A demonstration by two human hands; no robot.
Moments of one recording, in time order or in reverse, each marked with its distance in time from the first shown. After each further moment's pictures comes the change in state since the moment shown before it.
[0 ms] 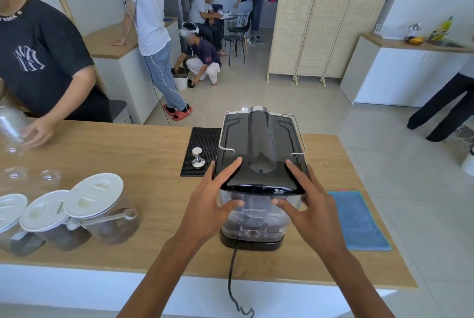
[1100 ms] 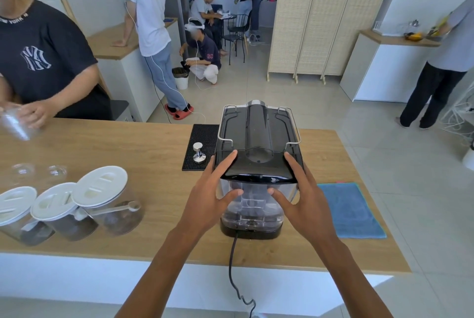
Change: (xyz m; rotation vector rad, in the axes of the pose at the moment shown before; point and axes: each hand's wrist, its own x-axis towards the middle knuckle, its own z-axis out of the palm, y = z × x) left_hand -0.010 -0.013 0.011 -0.028 0.047 0.029; right_hand -0.013 0.002 0.011 -0.079 0.009 0.067
